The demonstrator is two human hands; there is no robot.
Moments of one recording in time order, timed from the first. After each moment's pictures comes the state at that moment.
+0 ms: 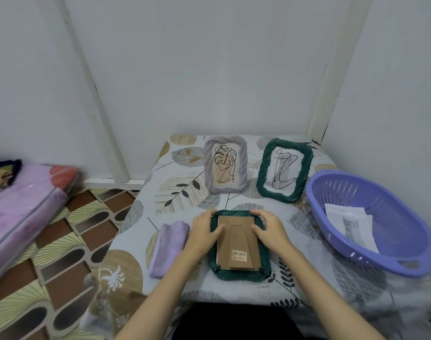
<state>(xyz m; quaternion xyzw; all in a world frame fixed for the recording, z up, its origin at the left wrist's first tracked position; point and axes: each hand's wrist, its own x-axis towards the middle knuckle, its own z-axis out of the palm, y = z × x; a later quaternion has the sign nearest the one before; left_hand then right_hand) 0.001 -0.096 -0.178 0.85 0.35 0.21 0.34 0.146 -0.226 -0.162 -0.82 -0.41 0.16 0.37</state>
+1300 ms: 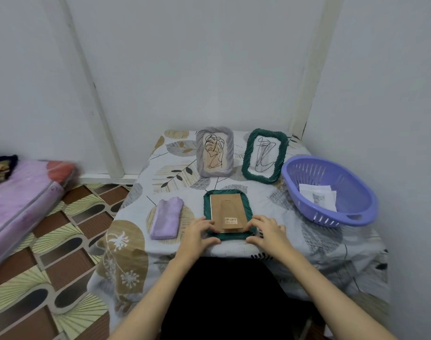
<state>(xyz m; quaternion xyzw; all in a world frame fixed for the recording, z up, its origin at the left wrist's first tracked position) -0.060 -0.171 -0.190 0.86 0.28 0.21 0.37 0.098 -0.322 -0.160 -0.86 -0.47 0.10 0.17</state>
